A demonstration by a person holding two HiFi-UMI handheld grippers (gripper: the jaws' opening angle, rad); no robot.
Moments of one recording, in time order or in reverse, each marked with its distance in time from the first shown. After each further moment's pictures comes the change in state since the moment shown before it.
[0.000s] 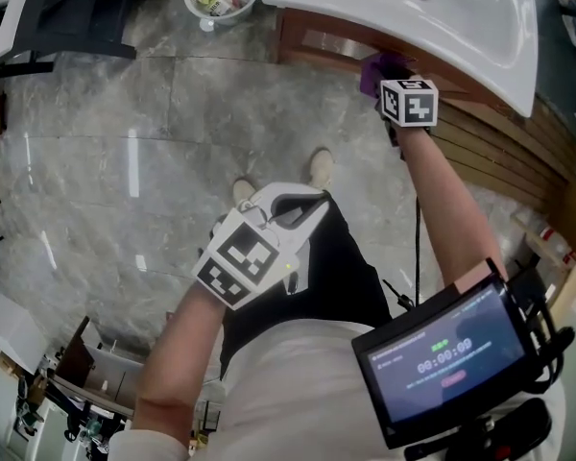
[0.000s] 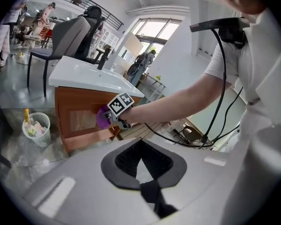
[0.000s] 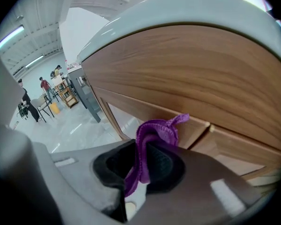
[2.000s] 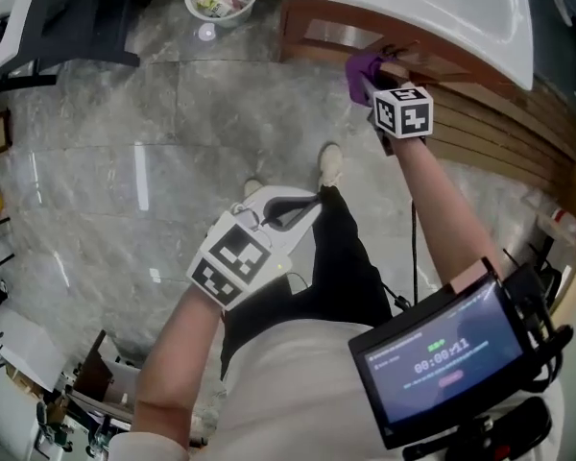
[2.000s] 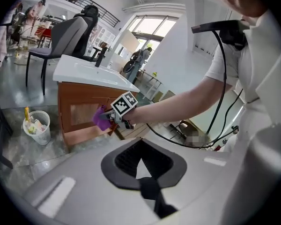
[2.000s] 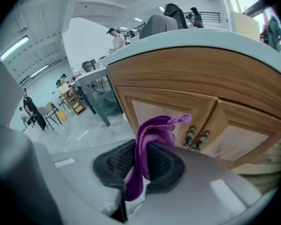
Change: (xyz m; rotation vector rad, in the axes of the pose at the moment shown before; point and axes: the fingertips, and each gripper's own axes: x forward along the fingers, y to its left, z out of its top) left arm -0.049 -0.017 -0.042 0.029 0.036 -0.033; right arm -0.032 0.080 -0.025 0.047 -0.052 0.080
